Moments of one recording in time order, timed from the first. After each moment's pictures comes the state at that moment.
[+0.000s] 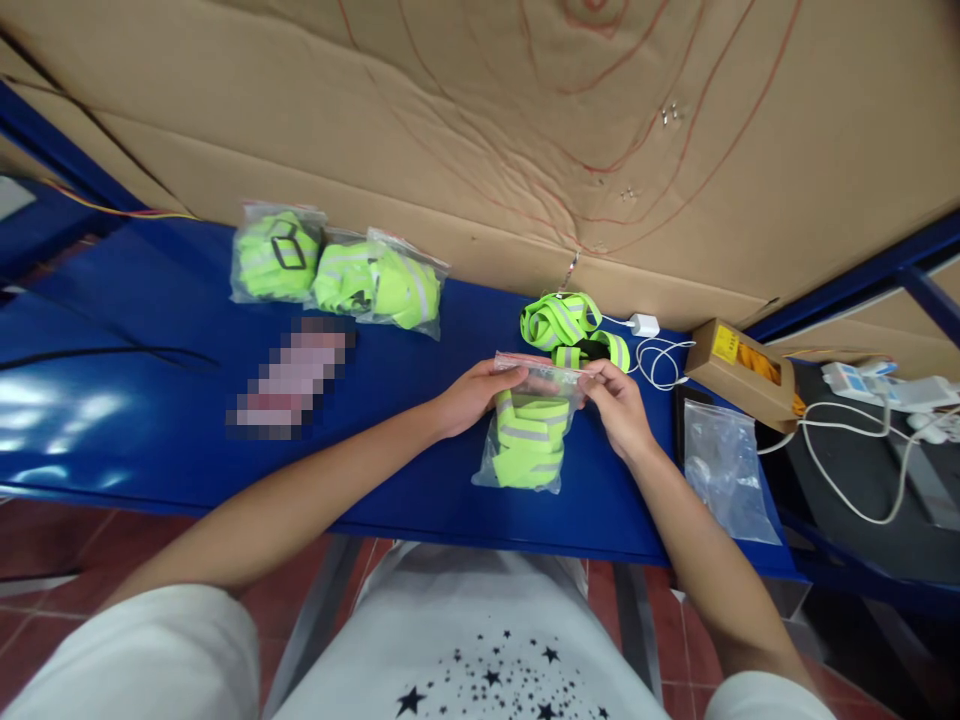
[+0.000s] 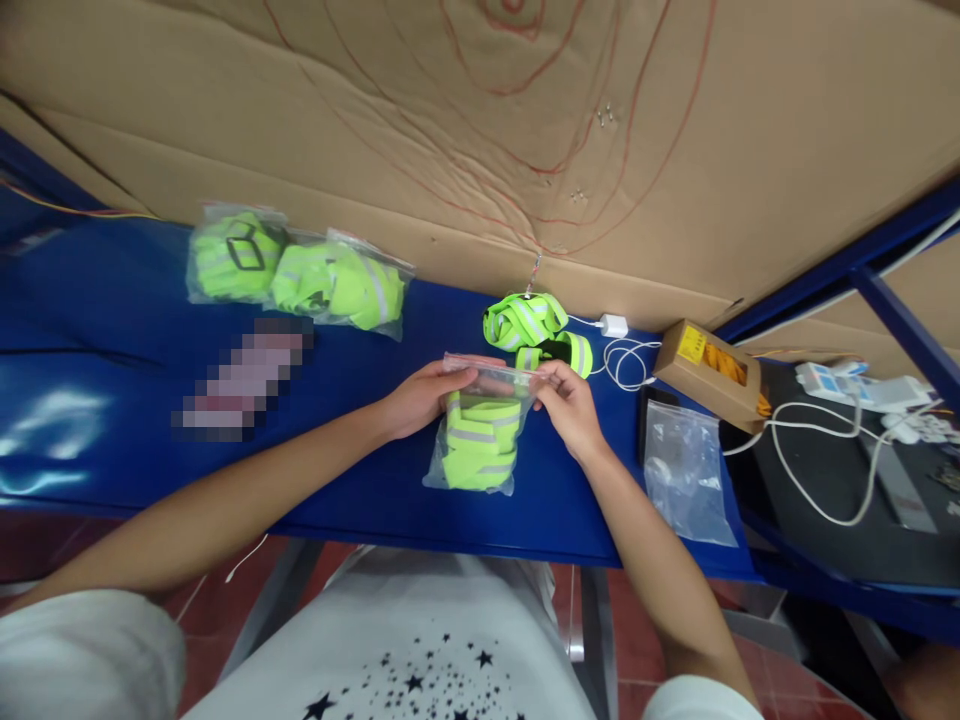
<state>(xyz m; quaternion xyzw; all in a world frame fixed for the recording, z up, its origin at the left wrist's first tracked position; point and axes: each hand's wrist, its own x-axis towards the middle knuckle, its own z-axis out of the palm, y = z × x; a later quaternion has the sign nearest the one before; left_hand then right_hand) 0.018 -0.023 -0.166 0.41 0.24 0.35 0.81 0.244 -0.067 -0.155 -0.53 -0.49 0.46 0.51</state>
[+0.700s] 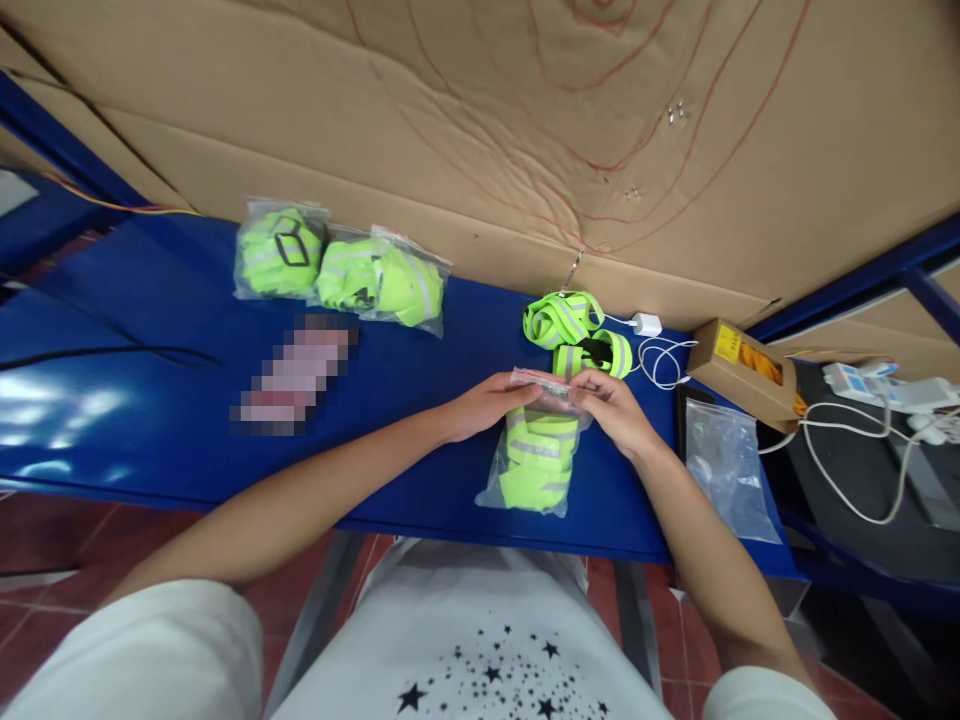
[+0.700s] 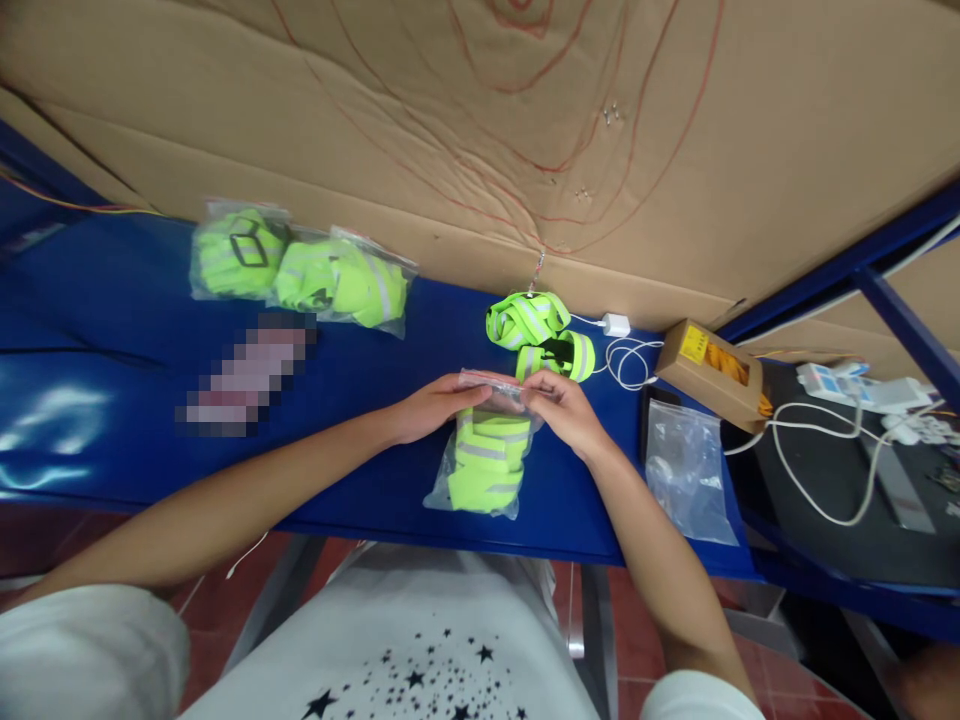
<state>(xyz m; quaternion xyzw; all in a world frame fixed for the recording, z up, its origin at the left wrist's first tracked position) 0.022 -0.028 -0.175 0.53 0.20 0.29 0.77 0.247 -0.069 -0.151 -0.53 -0.55 0.50 0.40</state>
